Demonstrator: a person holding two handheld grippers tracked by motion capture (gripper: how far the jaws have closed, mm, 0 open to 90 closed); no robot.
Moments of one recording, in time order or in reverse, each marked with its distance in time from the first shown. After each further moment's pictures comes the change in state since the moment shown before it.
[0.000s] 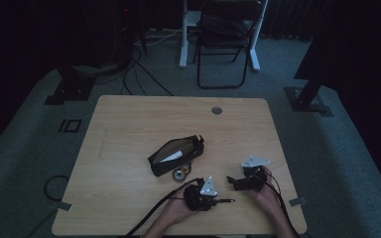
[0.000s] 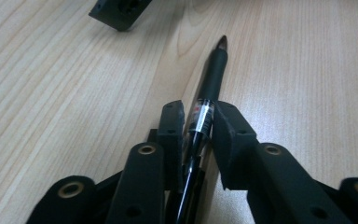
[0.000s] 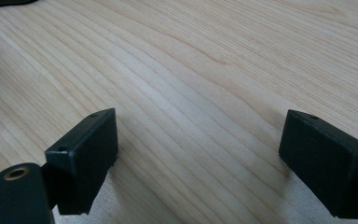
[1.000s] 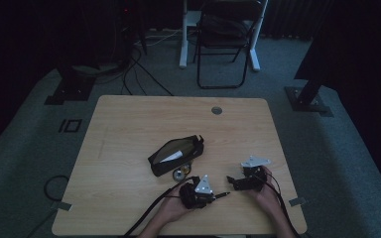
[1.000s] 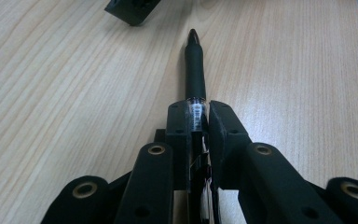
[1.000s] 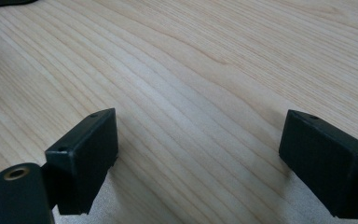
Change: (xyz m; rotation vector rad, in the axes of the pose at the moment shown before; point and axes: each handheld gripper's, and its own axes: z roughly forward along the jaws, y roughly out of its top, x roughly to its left) left arm 0.008 -0.007 -0.012 -0.007 0.000 -0.009; right arm 0.000 0.000 0.000 0.000 0.000 0.000
